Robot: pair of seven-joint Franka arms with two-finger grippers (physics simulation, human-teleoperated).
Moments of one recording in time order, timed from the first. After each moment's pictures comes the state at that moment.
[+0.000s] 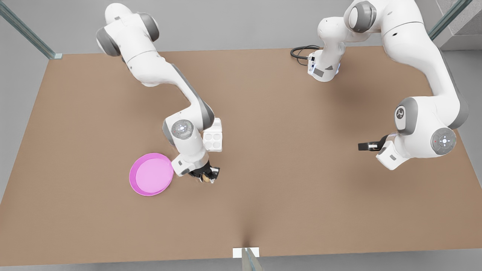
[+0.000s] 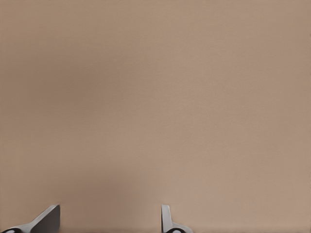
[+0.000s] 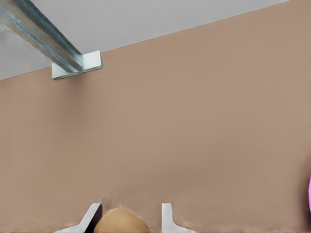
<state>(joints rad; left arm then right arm) -0.09 0.41 0.10 -1.36 -0.06 1.47 0.01 0.54 0.61 0.02 -1.37 -0.02 2.28 0.78</state>
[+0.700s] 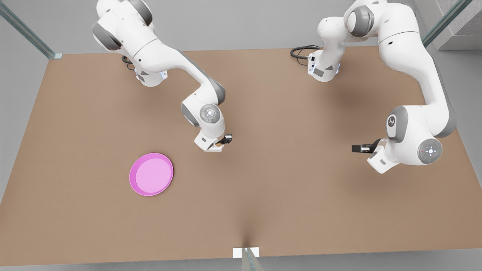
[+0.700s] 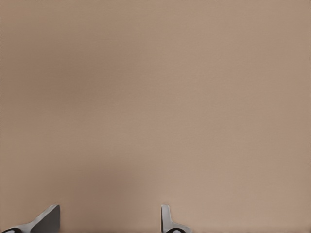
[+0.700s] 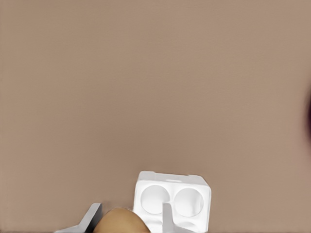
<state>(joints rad) -0.10 0.46 0.10 -1.37 -0.06 1.46 0.02 0.42 0.50 0.31 -1.70 -0.17 2.14 0.72</state>
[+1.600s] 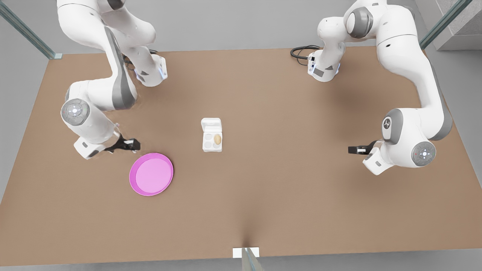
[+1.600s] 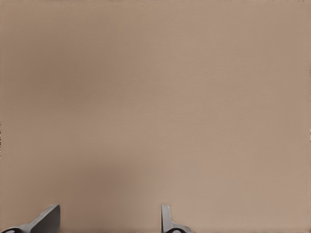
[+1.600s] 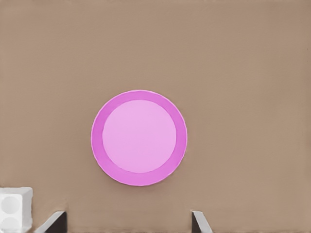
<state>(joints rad) -0.10 0.48 0.08 -1.36 -0.05 1.47 0.00 0.05 0.15 0.00 -1.53 -0.04 1.62 0.10</state>
